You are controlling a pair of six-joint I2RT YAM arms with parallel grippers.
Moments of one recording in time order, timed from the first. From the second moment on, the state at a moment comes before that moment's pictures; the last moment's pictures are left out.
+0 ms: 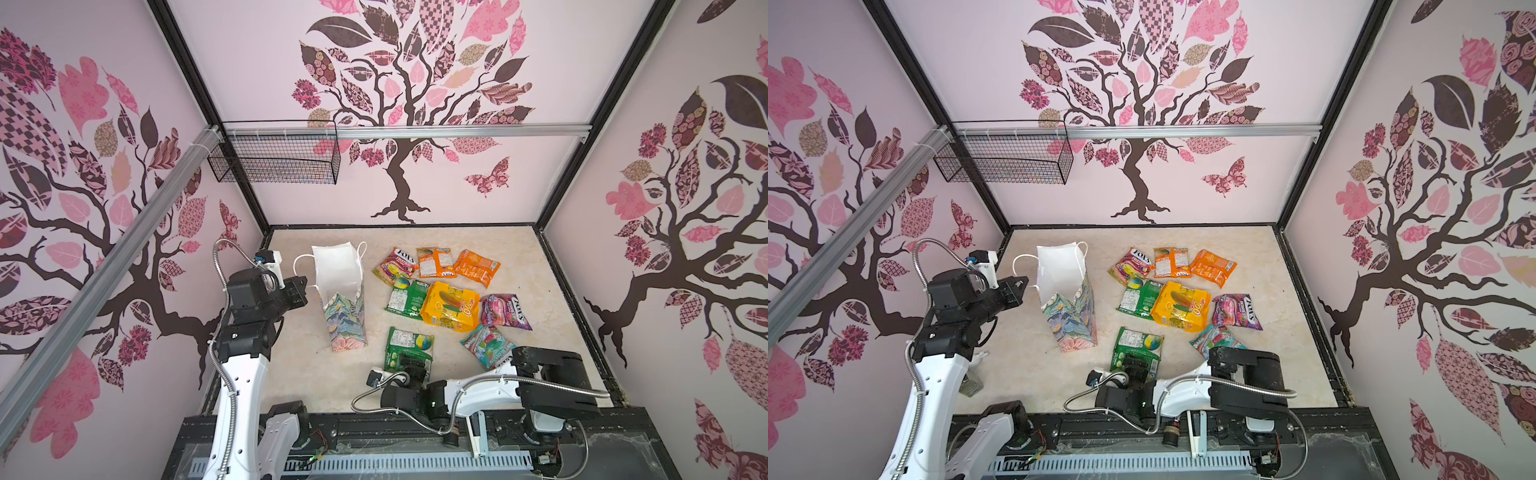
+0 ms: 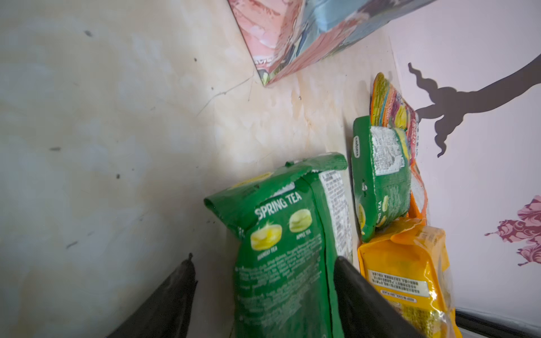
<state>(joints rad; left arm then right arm) 0.15 0.86 0.93 -0.57 0.38 -0.28 1.48 1.78 0.79 0.03 0.81 -0.13</state>
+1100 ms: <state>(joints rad) 0.15 0.77 0.91 -0.58 0.36 -0.32 1.46 1.67 0.68 0.22 0.79 -0.08</state>
